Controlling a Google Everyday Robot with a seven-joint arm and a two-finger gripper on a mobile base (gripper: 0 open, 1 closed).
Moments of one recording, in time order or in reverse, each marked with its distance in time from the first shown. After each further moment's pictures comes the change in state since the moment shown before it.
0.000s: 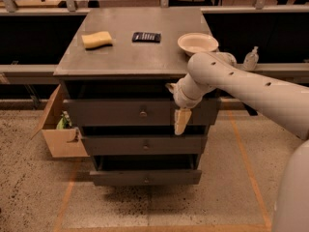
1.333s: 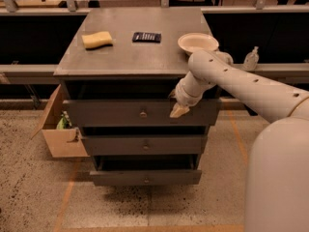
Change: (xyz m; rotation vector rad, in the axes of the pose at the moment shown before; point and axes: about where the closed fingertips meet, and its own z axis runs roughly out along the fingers) arm 0.025 -0.011 0.032 -0.093 -0.012 0.015
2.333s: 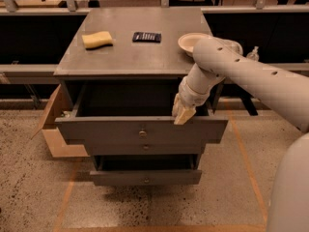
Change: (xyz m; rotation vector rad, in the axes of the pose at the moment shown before) arm -0.024 0.053 -0.059 -0.136 -0.004 -0.040
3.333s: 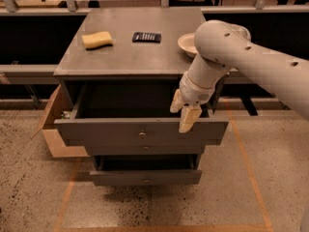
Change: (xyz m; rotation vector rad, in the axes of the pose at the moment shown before) arm -0.036 0.044 -0.051 -0.079 0.004 -0.001
